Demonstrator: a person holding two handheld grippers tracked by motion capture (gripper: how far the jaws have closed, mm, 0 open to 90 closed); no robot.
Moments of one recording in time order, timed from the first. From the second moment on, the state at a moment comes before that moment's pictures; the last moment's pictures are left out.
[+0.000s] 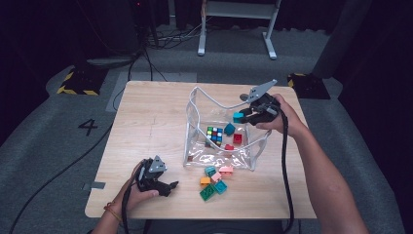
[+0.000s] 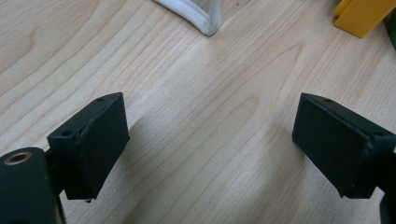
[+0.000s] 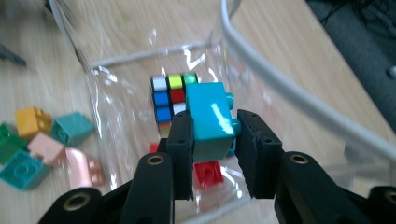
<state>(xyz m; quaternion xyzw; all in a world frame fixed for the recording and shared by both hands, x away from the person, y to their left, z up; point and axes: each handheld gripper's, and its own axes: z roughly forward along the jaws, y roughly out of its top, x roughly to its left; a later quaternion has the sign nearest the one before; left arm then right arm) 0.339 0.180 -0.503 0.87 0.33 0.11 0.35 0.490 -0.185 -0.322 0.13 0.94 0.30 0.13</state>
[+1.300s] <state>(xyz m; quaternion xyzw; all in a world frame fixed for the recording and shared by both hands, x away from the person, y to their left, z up) 0.339 0.180 -0.503 0.87 0.33 0.11 0.35 0.439 -0.264 -0.313 0.20 0.85 0.44 0.18</state>
